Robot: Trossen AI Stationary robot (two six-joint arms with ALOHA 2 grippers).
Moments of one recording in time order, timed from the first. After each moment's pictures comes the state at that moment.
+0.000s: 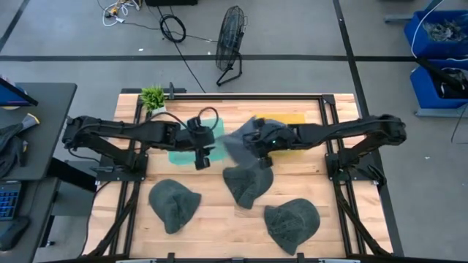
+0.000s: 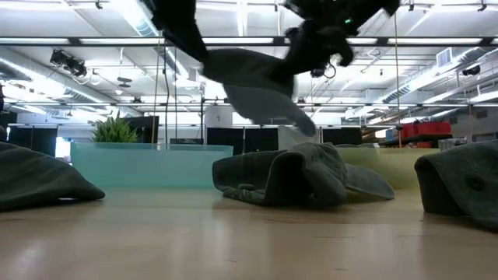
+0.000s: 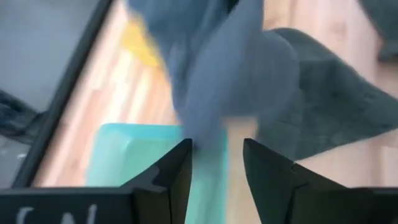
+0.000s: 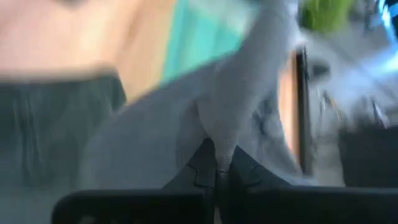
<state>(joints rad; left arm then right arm) -0.06 1.36 1.21 -0.70 -0.34 -0.11 -0.01 1.45 1.06 -0.32 0.19 -0.53</state>
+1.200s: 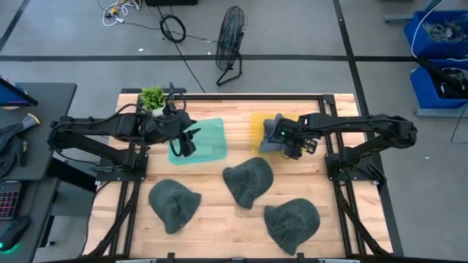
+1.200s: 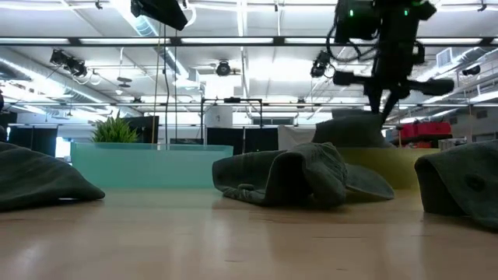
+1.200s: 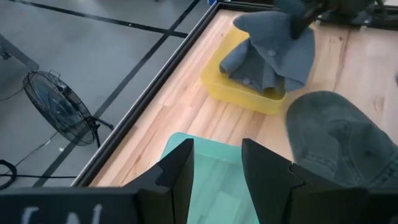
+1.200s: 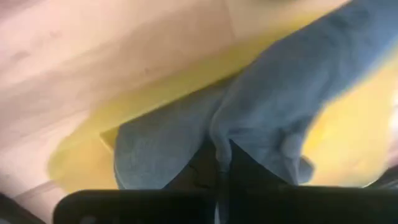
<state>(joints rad) -0.05 1.13 1.21 -0.77 -0.55 -0.23 -0.21 1.33 0.93 -0.95 0.14 -1.41</state>
